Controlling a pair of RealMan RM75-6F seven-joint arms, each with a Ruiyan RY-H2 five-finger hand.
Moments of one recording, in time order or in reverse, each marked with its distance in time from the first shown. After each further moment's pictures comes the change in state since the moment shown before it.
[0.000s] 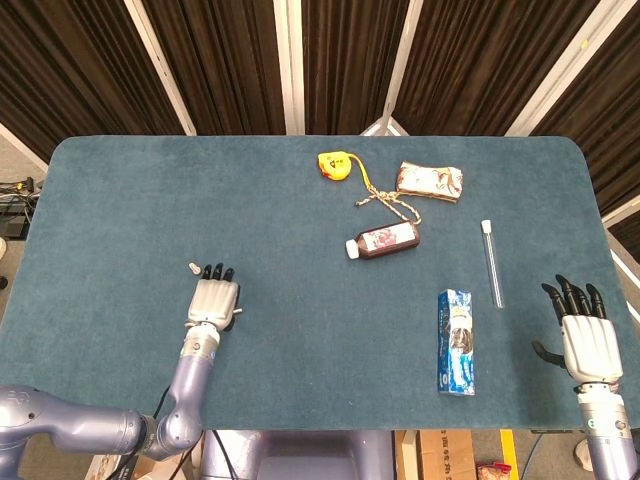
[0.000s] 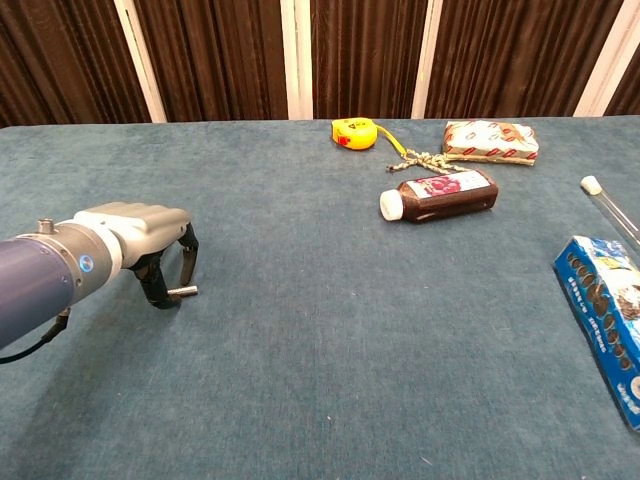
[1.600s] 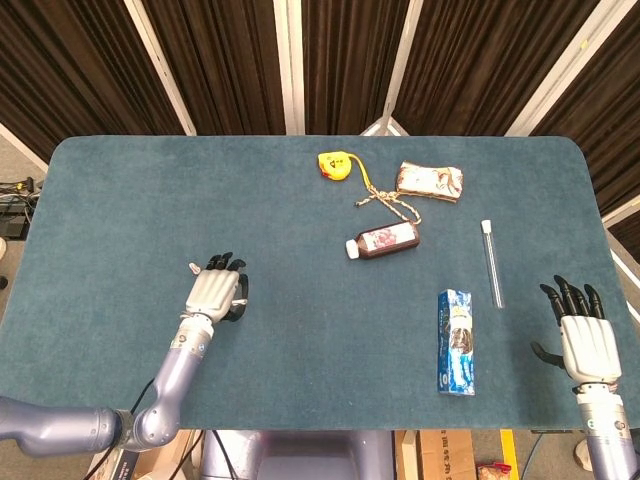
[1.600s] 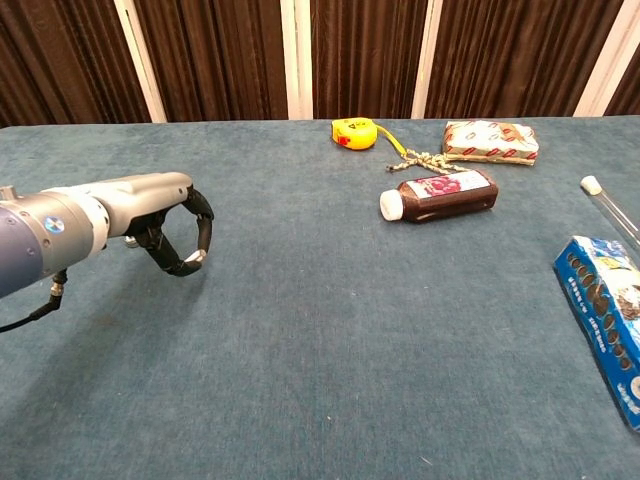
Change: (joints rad) left arm 0.082 0.120 -0.033 -0.040 0.212 -0.169 -0.329; right arm 0.001 -0.001 -0.003 -0.002 -0.004 -0.003 0.006
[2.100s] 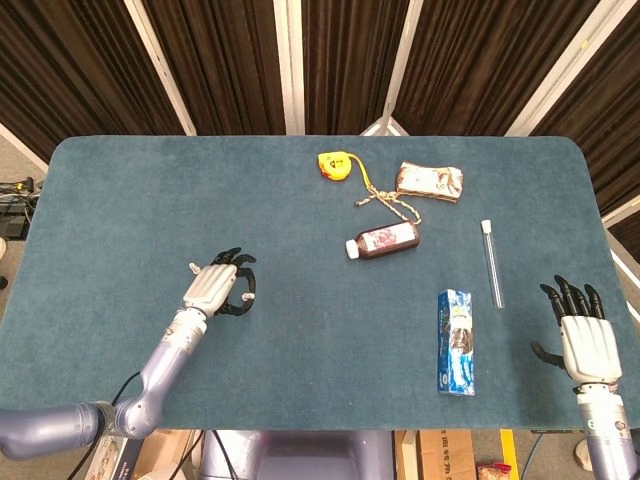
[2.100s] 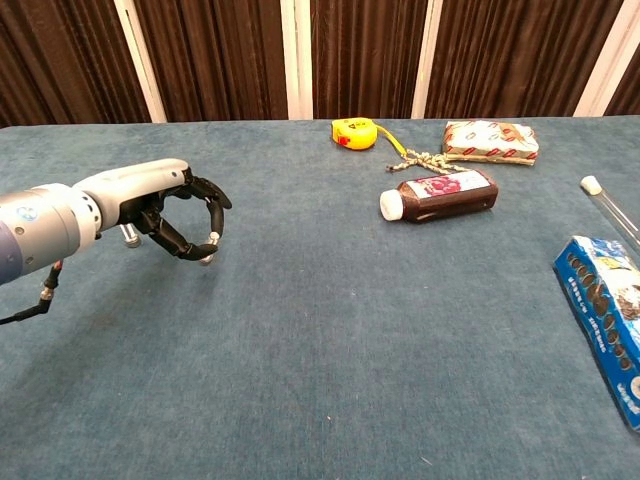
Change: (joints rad) left arm 0.073 0.026 0.005 0.149 0.306 -0.195 -0.515; right arm -0.001 0.000 0.002 0.001 0.000 0.004 0.003
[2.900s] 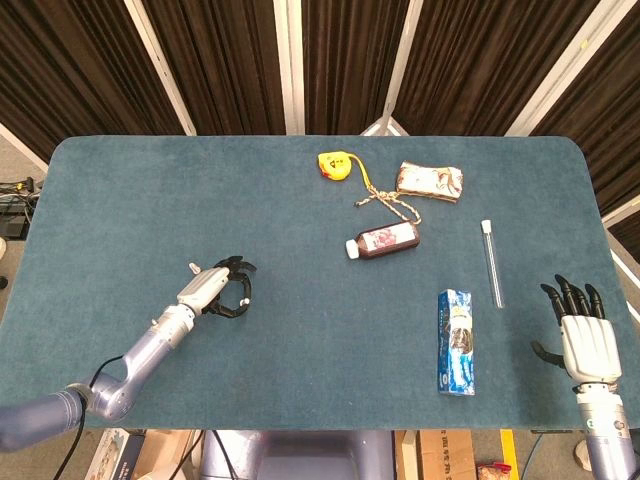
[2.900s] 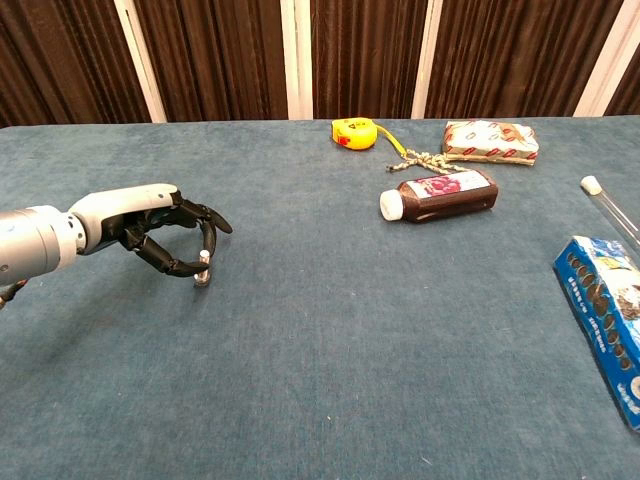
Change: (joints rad) left arm 0.009 0.017 0.048 0.248 0.356 -0.199 -0.565; right arm 0.000 -0.010 0.003 0.010 0.002 0.004 -0.002
